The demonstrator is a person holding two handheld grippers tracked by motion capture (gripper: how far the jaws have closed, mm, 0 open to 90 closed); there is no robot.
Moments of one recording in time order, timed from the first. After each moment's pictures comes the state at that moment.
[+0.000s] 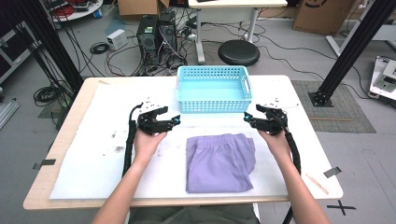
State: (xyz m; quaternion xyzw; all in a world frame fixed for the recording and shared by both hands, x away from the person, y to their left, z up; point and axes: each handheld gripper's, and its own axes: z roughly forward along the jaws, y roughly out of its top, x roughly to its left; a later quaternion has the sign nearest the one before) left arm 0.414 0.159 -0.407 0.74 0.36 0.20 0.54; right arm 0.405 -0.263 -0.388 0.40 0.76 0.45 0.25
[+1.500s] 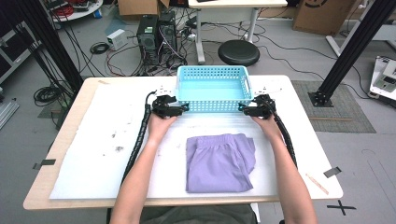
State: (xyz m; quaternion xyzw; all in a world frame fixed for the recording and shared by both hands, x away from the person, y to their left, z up) left arm 0.507 0.136 -0.444 0.75 0.36 0.17 0.53; right arm 0.497 -0.262 -0.427 0.40 0.78 0.41 0.23
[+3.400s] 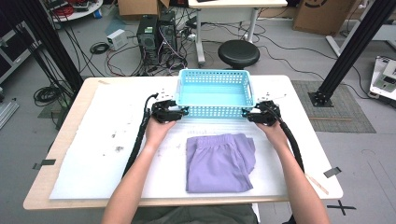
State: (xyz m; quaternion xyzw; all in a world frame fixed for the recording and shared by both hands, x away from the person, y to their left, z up) left arm 0.470 0.133 -0.427 0.77 0.34 0.20 0.50; right arm 0.462 -0.267 -0.418 0.39 0.80 0.40 0.23
